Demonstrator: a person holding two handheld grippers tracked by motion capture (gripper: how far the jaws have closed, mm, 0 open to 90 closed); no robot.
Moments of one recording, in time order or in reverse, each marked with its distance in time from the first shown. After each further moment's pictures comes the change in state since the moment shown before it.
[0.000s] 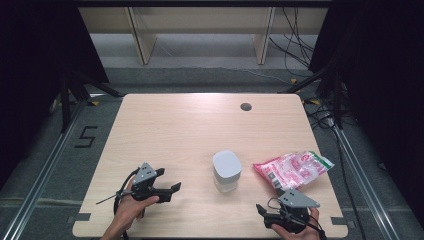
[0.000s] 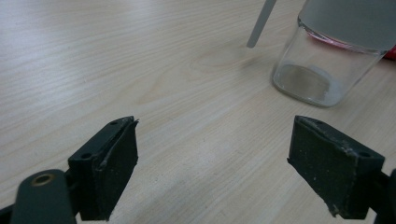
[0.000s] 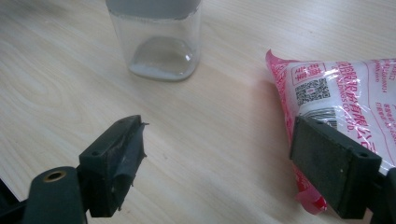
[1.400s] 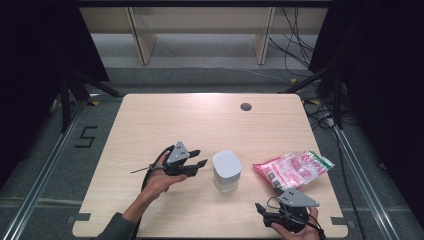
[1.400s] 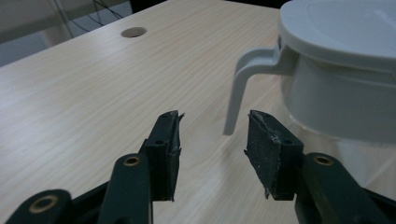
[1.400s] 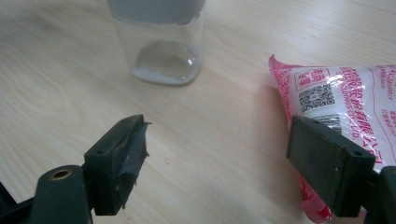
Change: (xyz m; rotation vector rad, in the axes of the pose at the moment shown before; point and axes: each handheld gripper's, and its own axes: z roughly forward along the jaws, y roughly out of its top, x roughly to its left) left arm -0.016 0.062 0.085 -0.053 -0.145 0.229; right arm 0.001 0.001 0.003 -0.019 -0.001 0.002
